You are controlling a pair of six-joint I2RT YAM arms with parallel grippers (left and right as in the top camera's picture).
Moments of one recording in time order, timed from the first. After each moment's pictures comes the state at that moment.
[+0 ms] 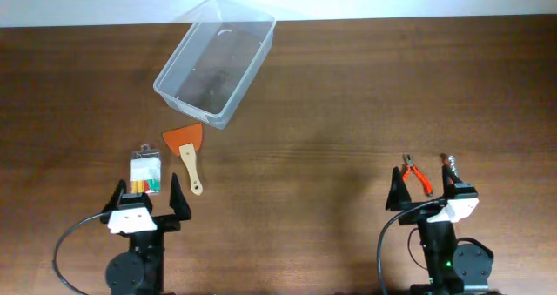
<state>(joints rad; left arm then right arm) 0.04 0.04 0.09 -0.06 -0.05 -0.07 -0.04 0.04 0.09 -0.03 -0.11 0.15</state>
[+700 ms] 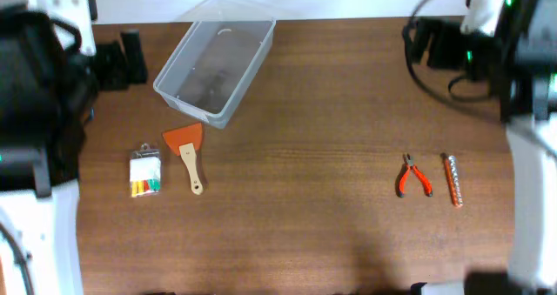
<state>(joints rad) 0.04 1.40 1.90 -0.97 0.00 0.03 -0.04 1.60 1.97 -1.06 -0.23 0.12</state>
